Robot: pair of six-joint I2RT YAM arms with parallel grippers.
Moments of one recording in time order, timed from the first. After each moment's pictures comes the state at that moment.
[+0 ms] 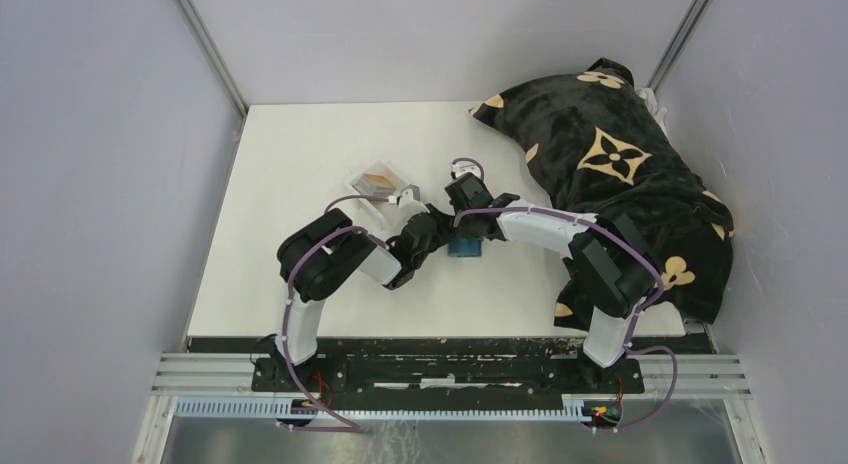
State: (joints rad) left arm -0.80 2.04 0.78 0.94 -0.34 -1.03; right arm 0.71 1.81 1.15 -0.32 0.29 0.39
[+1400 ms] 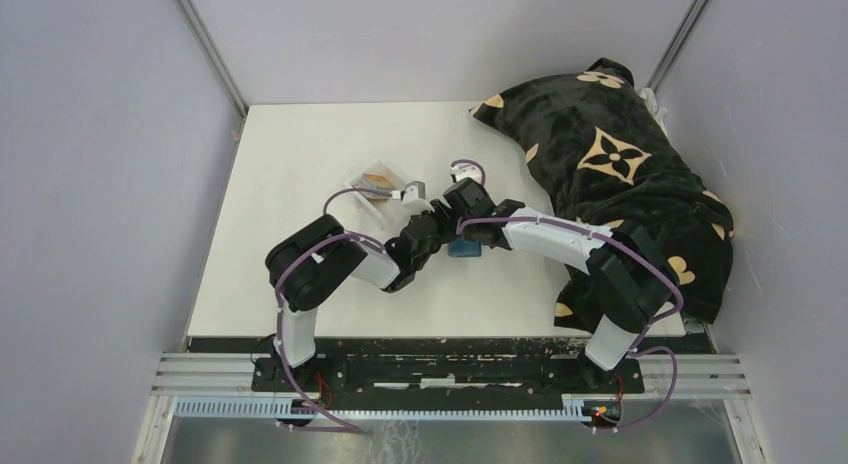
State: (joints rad) left arm -0.85 1.95 0.76 0.97 -0.36 -0.91; right arm 0.77 1.71 1.11 -0.35 0.45 0.35
